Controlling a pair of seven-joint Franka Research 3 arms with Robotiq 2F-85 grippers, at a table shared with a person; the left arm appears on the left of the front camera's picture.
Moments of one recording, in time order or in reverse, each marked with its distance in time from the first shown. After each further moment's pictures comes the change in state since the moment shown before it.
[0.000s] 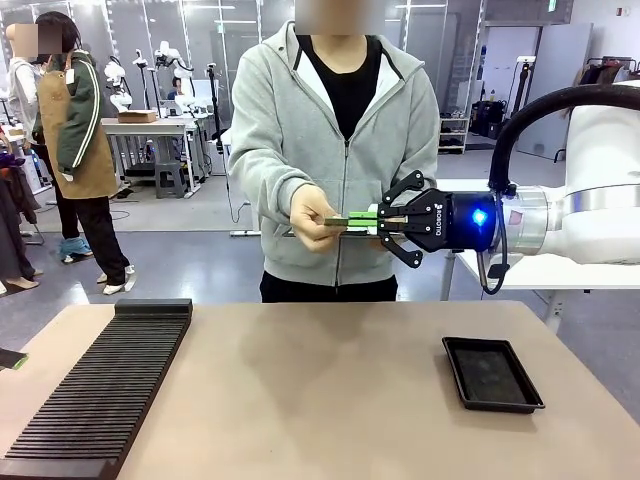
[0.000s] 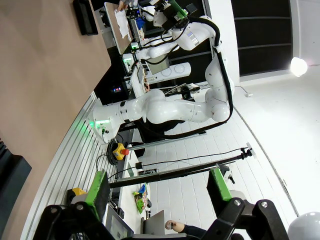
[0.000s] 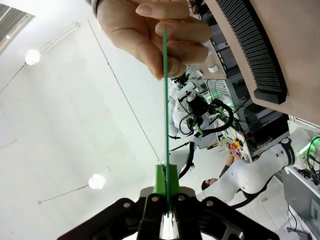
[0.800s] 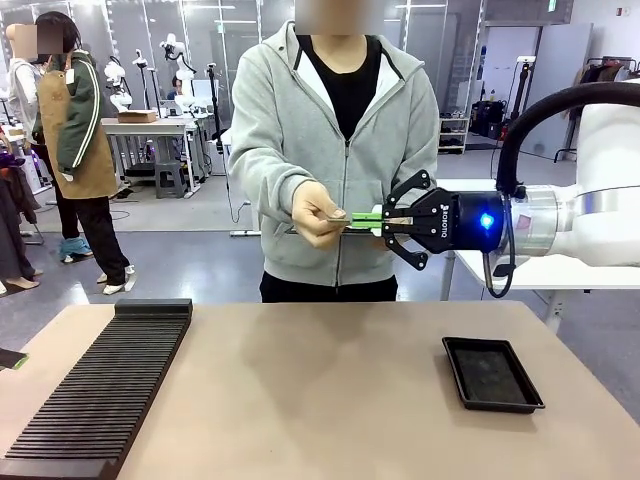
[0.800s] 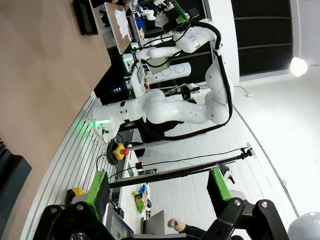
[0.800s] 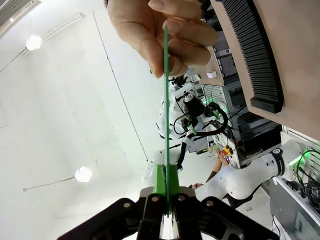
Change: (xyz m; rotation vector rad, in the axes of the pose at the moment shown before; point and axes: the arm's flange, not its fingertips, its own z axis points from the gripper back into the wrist) left arm 0.000 0.000 0.000 0.000 0.000 0.000; right arm -0.012 -0.002 0.007 -0.001 -0.007 0.118
